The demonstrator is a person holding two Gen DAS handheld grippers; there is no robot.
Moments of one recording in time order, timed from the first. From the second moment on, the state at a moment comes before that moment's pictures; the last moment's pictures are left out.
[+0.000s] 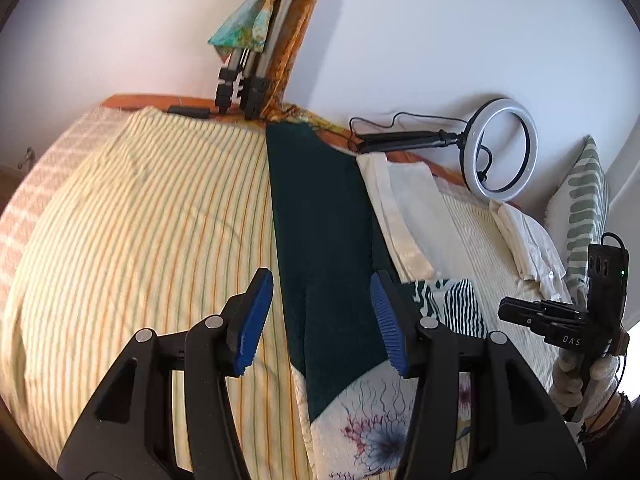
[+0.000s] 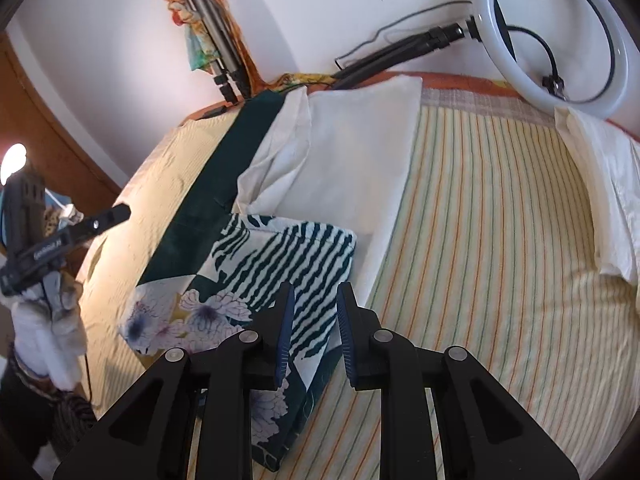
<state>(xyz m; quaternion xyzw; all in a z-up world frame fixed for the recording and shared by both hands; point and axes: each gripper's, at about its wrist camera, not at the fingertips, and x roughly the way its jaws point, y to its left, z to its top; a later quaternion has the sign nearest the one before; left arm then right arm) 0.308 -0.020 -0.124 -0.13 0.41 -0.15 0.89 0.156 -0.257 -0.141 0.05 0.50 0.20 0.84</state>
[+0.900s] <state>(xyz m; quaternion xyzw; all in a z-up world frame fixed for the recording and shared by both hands) 0.512 -0.031 -0.193 -0.06 0.46 -0.11 0.88 0.338 -0.293 -0.177 0.11 0.49 0.12 0.86</state>
